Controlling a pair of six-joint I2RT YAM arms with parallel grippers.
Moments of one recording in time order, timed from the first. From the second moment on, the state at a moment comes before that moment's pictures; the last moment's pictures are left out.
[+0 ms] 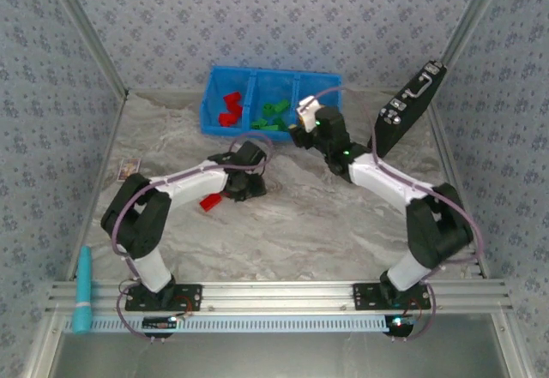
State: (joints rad) left arm -0.71 1.73 1.17 -0.59 -0.01 -0.84; right arm 0.50 1.54 1.07 0.08 0.15 -0.16
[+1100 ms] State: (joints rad) left arm -0.72 2.60 2.63 -0.72 0.01 -0.57; right arm 0.28 0.73 0.54 -0.40 0.04 0.35
